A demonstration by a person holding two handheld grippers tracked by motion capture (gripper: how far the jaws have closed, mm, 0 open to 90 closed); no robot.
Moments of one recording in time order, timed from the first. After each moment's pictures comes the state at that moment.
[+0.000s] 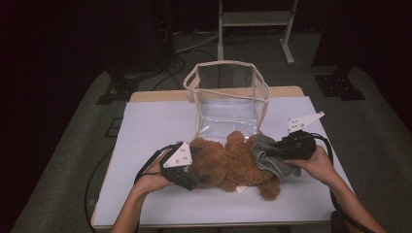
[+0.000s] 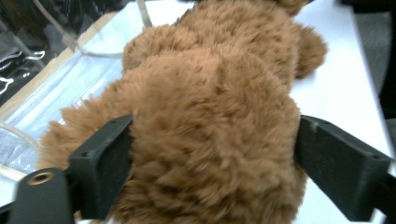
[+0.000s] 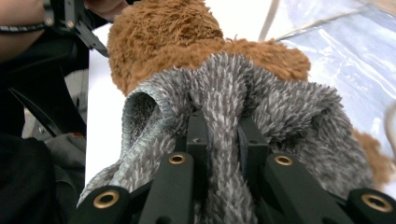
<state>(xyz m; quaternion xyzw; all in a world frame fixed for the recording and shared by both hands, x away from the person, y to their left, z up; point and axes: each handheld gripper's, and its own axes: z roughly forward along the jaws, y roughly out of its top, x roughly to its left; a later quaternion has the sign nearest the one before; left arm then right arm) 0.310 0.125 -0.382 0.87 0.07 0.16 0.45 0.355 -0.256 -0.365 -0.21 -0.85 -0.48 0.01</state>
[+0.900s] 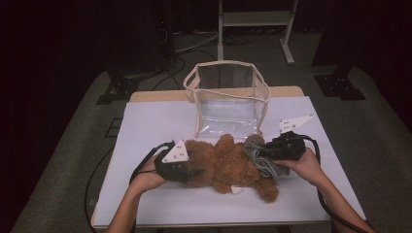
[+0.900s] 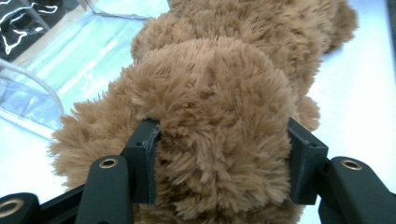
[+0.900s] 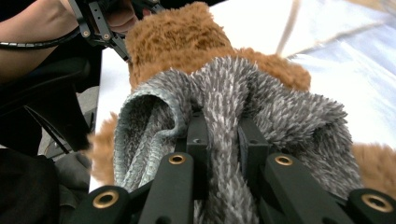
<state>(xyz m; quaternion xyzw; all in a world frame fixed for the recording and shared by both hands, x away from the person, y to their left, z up) 0.309 0.146 -0.378 0.89 0.12 0.15 0.41 0.361 -0.230 -0.377 -0.19 -0.84 -0.51 0.03</state>
